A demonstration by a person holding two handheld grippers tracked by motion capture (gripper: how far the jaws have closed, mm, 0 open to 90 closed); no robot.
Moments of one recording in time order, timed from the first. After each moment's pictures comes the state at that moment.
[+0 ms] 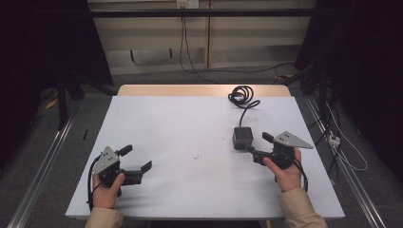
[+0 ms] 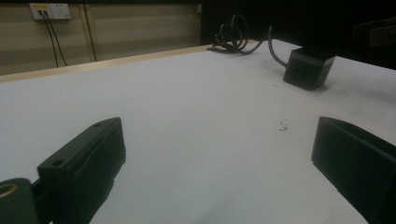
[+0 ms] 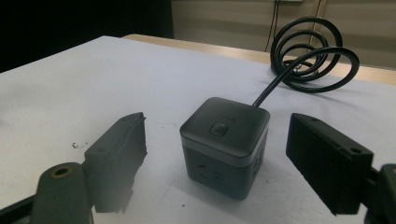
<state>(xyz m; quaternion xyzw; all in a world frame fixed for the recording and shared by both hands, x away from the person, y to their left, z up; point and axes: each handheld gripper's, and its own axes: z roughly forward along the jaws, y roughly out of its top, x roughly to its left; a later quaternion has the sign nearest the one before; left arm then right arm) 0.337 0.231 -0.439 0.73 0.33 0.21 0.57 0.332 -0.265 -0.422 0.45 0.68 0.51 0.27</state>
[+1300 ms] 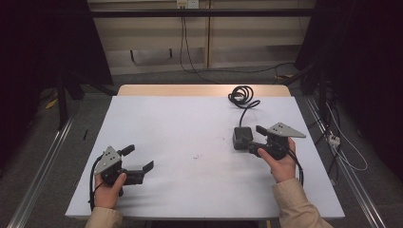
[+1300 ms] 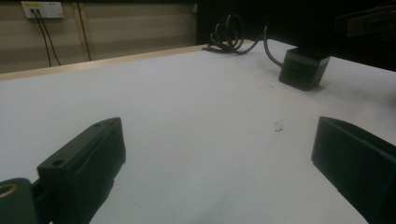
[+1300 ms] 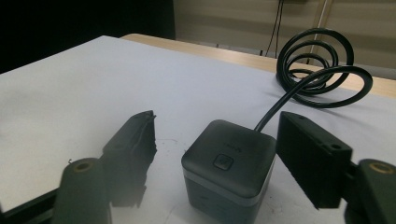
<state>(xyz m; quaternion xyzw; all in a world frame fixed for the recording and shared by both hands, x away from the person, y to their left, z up) 0.339 0.226 -0.441 0.73 0.32 0.20 0.57 0.353 -0.252 -0.409 0.45 0.69 0.50 0.26</state>
